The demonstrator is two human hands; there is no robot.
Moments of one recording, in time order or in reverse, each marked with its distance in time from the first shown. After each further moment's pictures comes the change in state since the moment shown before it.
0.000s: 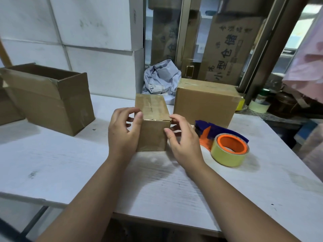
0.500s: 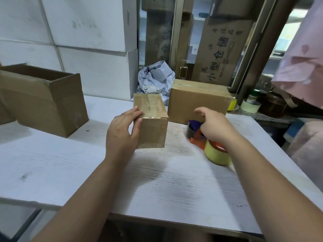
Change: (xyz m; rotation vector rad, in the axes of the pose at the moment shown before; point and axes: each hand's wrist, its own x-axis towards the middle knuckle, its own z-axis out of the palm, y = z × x) left_hand -0.004 -0.004 0.005 0.219 -0.069 0.255; right_hand 0.057 0.007 -0.091 -0.617 -0.310 0.403
